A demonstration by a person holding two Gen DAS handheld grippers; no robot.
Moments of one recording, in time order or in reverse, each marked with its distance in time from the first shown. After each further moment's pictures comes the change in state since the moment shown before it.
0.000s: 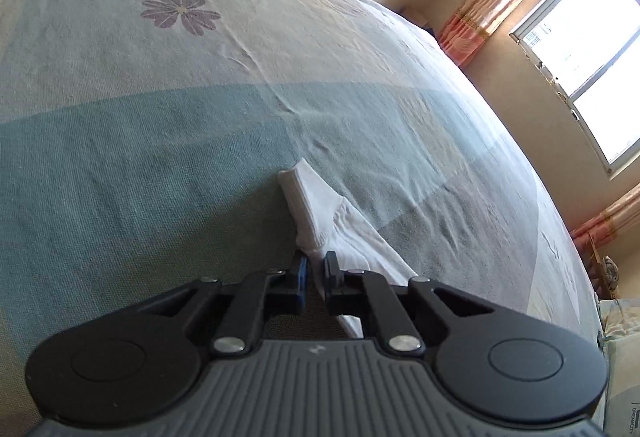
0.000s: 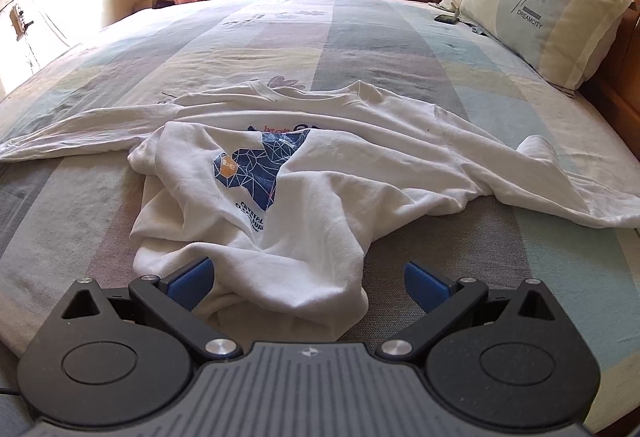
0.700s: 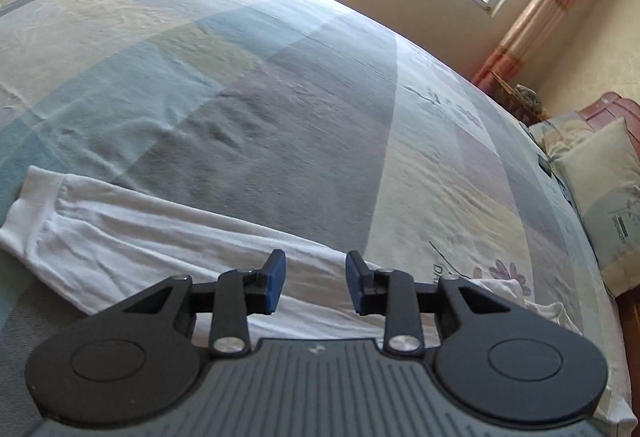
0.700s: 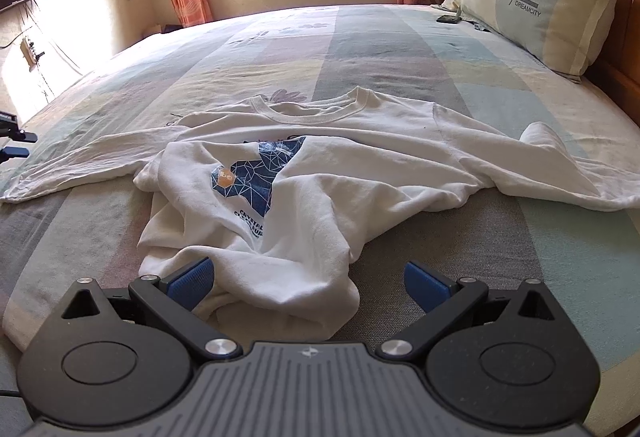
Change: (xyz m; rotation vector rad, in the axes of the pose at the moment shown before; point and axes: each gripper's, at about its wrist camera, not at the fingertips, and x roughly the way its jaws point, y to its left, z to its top) left arm -0.005 -0.186 -0.088 0.559 0.206 -0.284; right arm -0.009 -0.026 -0.010 0.049 -0.067 0.082
